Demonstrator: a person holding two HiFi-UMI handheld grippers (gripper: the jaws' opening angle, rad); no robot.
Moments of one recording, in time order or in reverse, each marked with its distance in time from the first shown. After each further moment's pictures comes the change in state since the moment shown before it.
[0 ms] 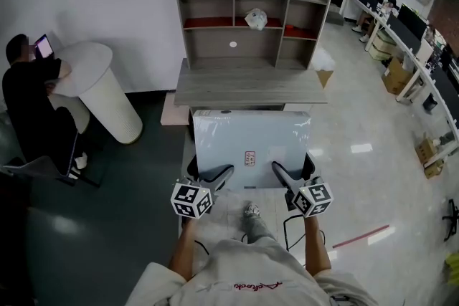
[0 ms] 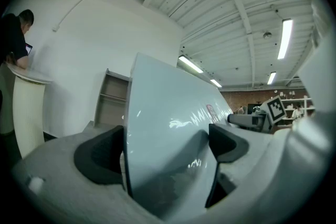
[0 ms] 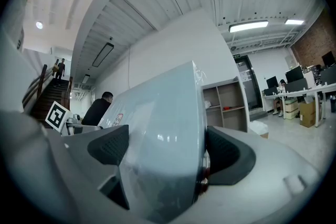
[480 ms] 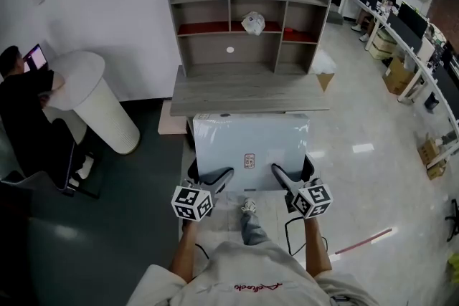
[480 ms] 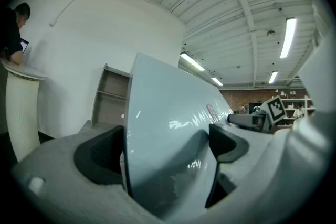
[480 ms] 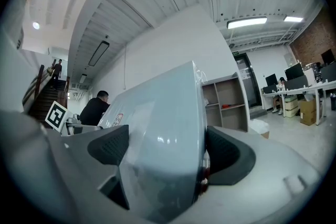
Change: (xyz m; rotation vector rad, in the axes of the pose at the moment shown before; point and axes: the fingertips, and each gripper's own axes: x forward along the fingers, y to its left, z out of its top) left arm 0.064 0.032 -0.002 -0.007 0.022 -0.005; right arm 0.054 -0.044 -0.006 0.016 0.014 -0.012
